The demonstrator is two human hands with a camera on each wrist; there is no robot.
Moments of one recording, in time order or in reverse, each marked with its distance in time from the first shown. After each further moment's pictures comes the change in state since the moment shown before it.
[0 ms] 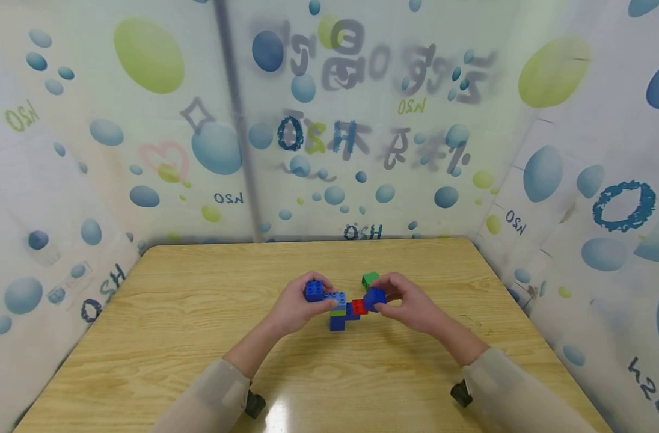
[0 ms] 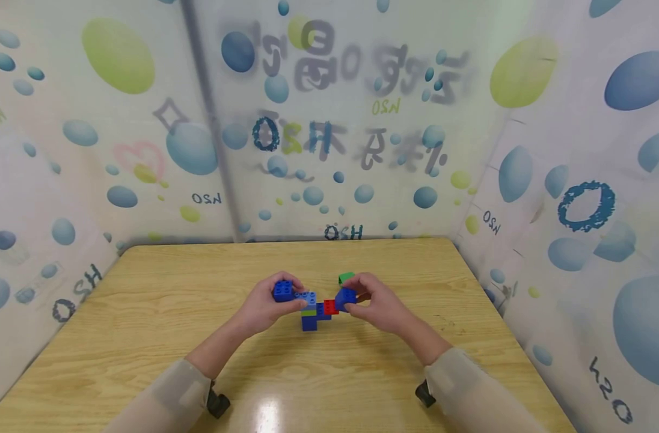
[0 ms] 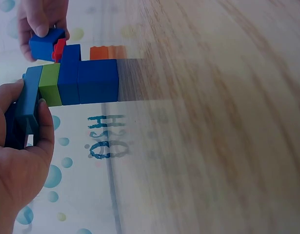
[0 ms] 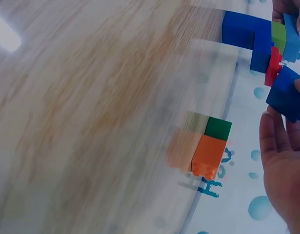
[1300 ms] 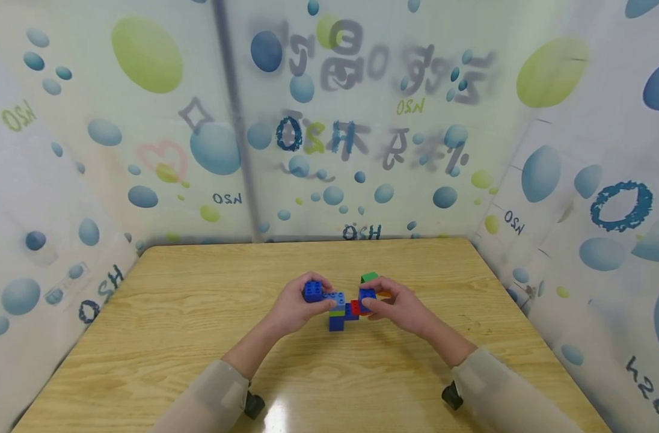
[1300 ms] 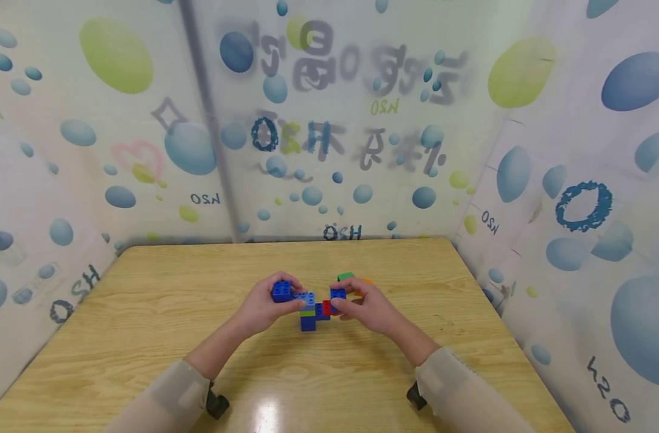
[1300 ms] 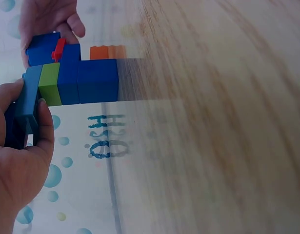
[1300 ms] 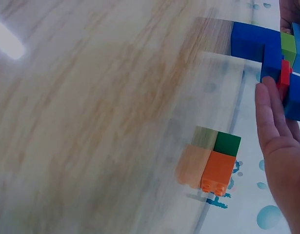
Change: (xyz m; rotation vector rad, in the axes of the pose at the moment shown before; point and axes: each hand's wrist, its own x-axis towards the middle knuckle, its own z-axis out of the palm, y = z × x) left_hand 0.000 0.000 0.000 -0.007 0.001 -0.011; right_hand 0.005 0.004 0.016 0.303 -0.089 0.069
